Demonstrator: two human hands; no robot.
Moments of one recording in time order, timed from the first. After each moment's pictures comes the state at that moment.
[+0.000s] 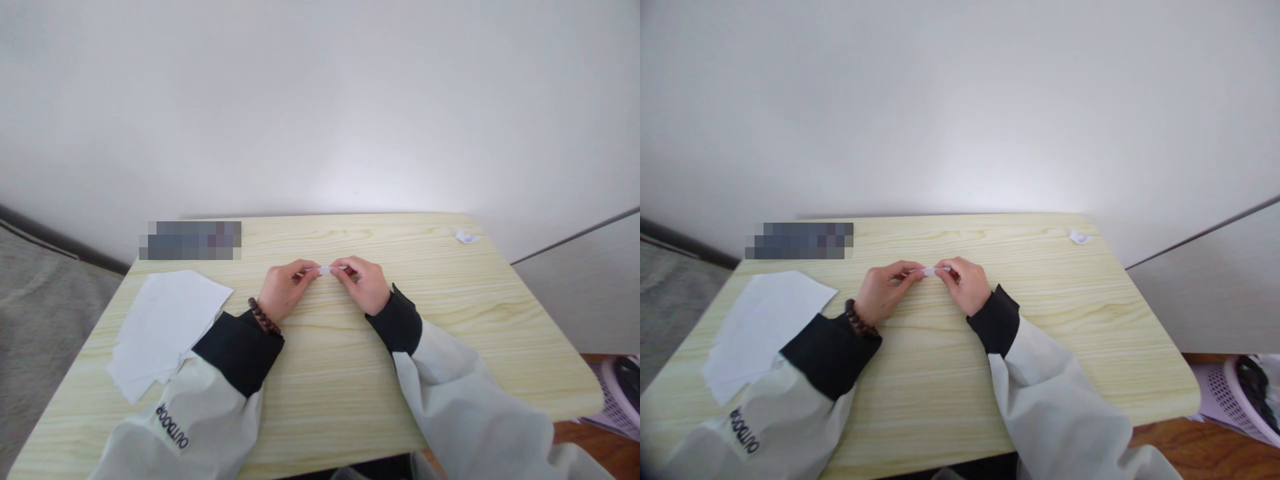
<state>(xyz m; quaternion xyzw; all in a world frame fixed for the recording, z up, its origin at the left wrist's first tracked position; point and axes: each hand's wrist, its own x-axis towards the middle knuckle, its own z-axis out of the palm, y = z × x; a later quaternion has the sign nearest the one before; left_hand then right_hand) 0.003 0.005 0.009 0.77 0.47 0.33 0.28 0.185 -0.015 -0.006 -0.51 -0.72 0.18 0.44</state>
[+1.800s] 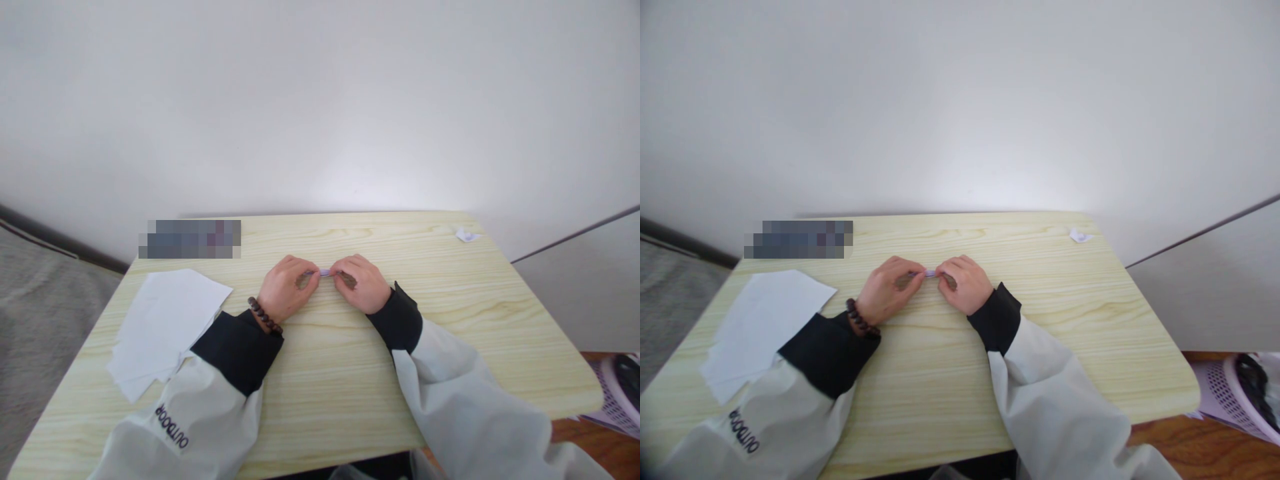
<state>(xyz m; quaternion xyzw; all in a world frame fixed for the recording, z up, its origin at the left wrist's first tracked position) 0.003 0.007 0.008 0.85 0.41 0.30 0.15 0.191 -0.014 -0.005 -0.45 -0.82 0.09 0.36</state>
